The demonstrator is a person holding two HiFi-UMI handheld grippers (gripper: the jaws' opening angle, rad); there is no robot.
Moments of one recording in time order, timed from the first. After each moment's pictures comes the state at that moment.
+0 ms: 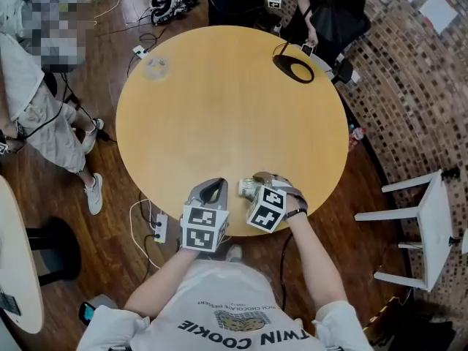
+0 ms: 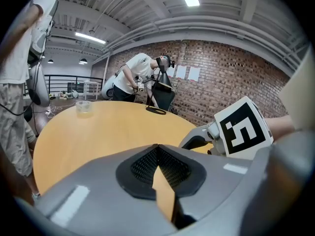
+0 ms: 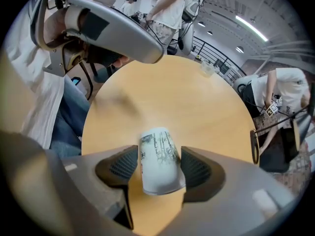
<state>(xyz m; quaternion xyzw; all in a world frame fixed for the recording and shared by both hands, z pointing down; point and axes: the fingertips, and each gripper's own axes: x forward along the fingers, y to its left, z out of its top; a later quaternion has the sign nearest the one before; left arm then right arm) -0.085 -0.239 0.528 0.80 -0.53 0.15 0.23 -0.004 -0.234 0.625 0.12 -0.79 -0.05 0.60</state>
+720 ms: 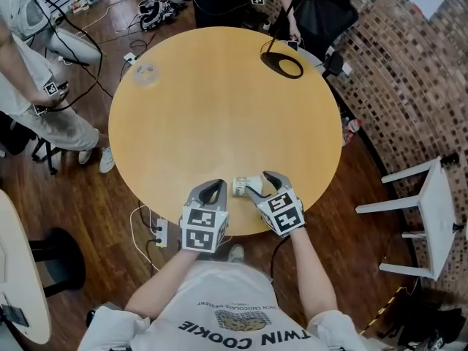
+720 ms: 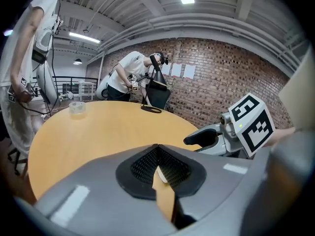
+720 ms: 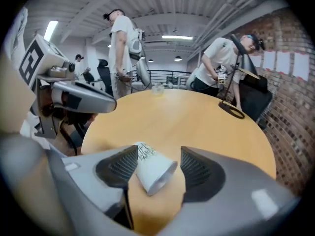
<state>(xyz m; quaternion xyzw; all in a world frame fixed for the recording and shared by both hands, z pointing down) -0.065 -0.241 0.526 0.82 -0.51 0.17 0.22 0.029 -0.258 0.580 0.35 -0.86 0.13 0.36</state>
